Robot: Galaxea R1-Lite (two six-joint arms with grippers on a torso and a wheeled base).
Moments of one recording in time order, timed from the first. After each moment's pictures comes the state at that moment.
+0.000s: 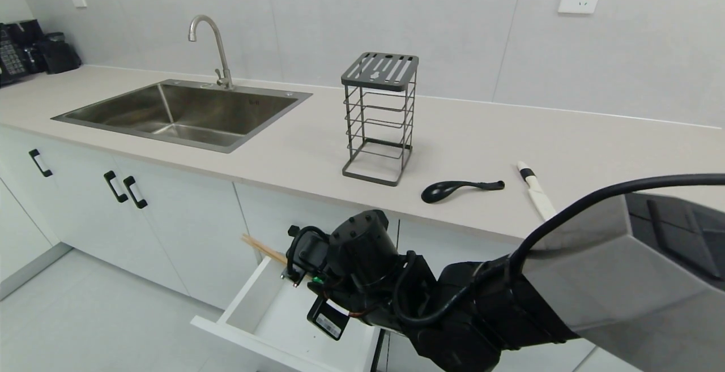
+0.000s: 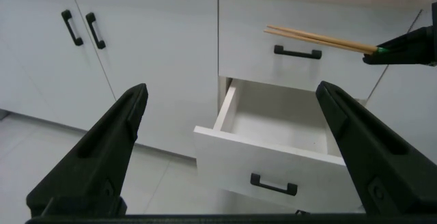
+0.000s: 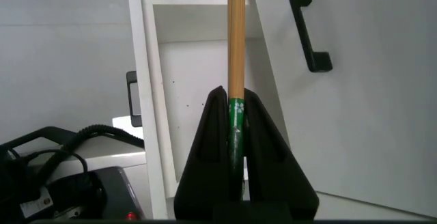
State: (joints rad) left arm 0.00 0.00 0.00 0.00 -0.04 0.01; right arm 1.00 2.25 -1.19 -0.44 -0.07 -0.25
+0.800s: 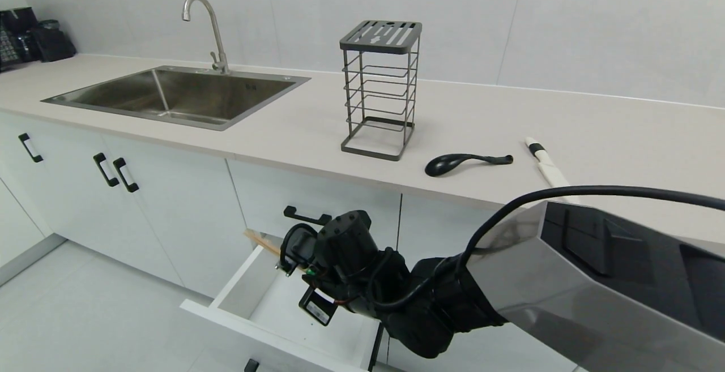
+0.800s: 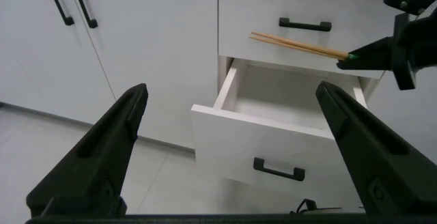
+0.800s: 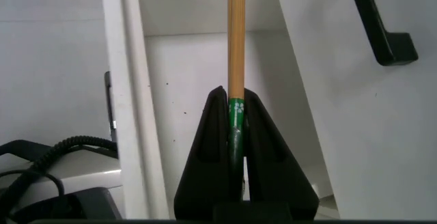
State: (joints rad) left arm 0.00 0.00 0.00 0.00 -0.04 0.01; right arm 0.97 2.40 -1.35 -0.44 -0.07 -0.25
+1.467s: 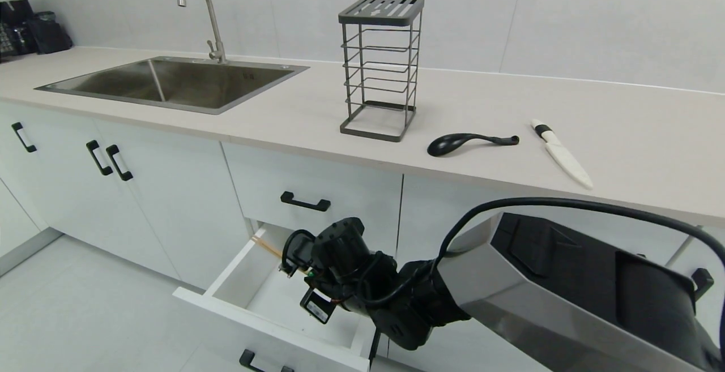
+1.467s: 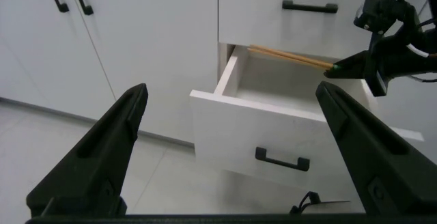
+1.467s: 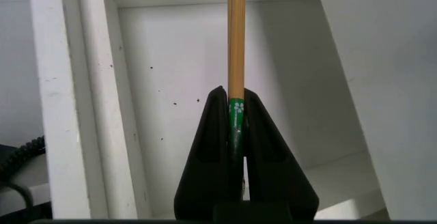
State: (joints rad) left arm 0.00 0.00 0.00 0.00 -0.04 0.01; right arm 0.94 2.51 -1.44 -0.43 -0.07 -0.26
